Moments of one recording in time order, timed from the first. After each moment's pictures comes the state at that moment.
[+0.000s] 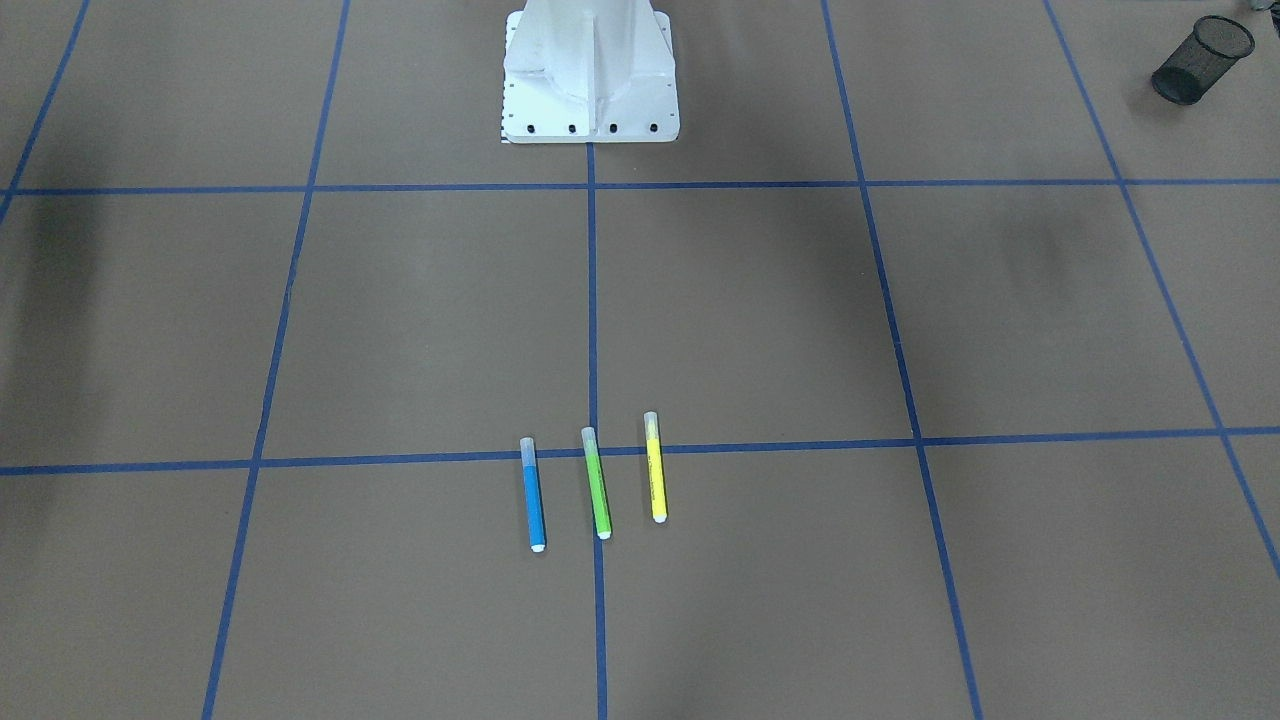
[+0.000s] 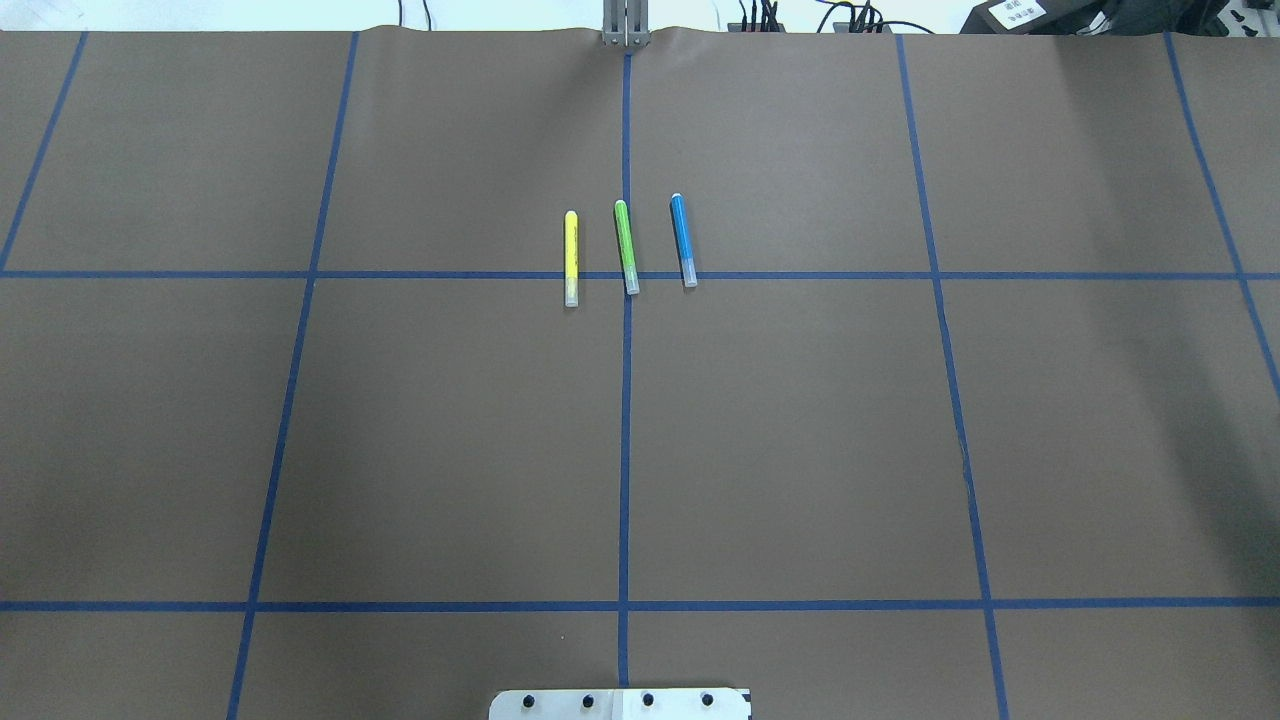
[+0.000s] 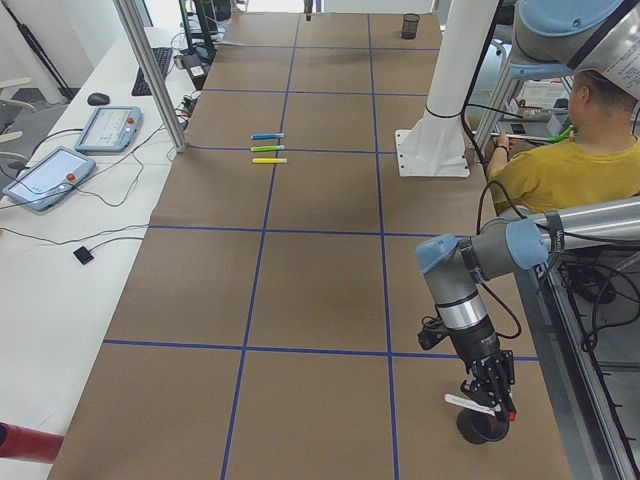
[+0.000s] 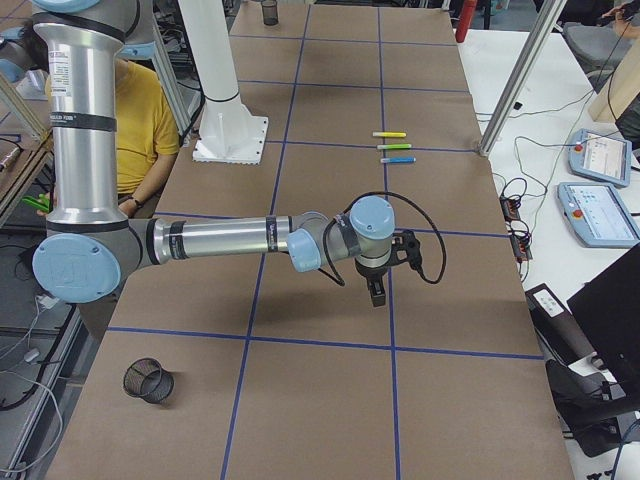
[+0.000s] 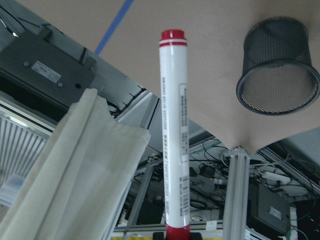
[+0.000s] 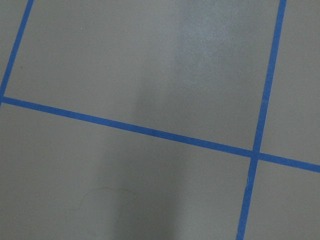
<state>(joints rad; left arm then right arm) -1.22 -0.68 -2.20 -1.35 -1.61 0.58 1.43 -1.60 1.69 -1.31 2.39 0.14</state>
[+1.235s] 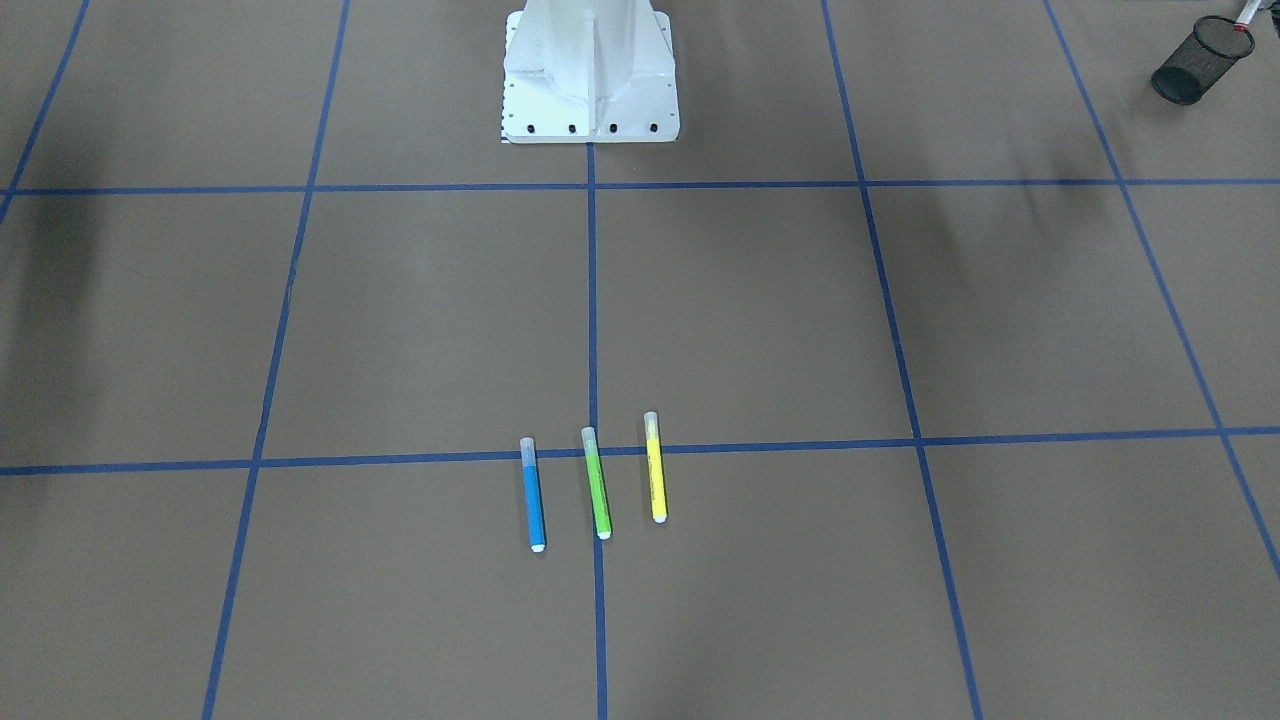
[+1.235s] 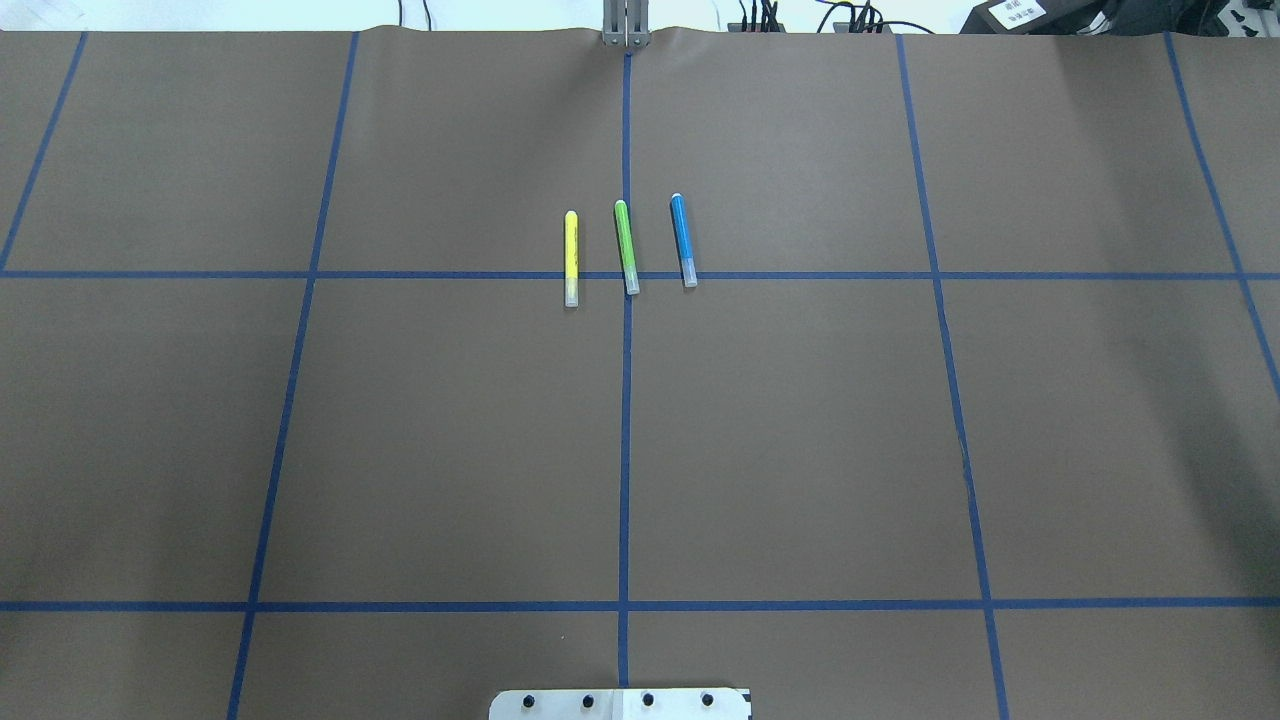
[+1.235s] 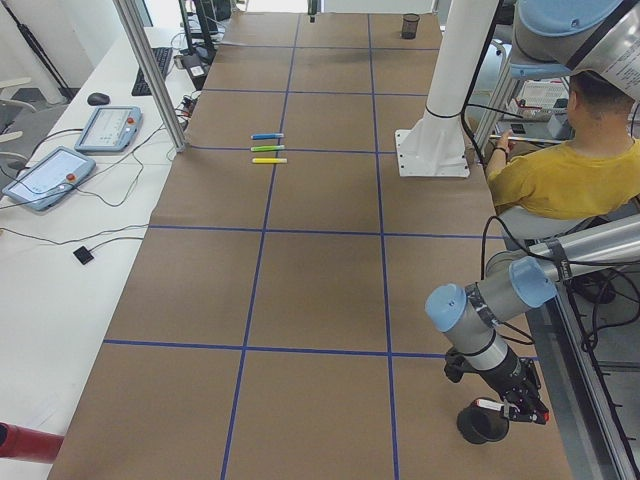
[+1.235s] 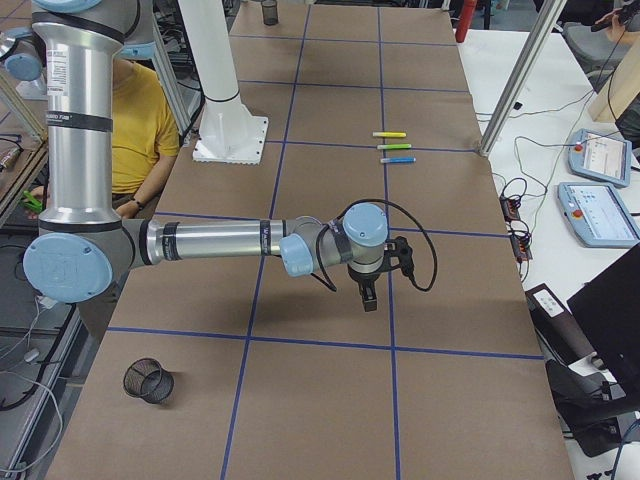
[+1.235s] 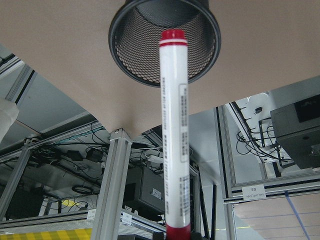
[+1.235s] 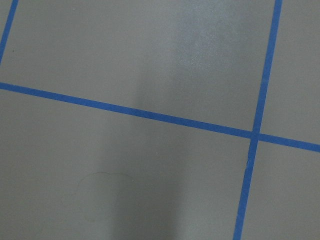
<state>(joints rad) -1.22 -0.71 -2.00 -1.33 -1.94 0.61 1.42 -1.63 1.69 -1.31 2.39 0.14</state>
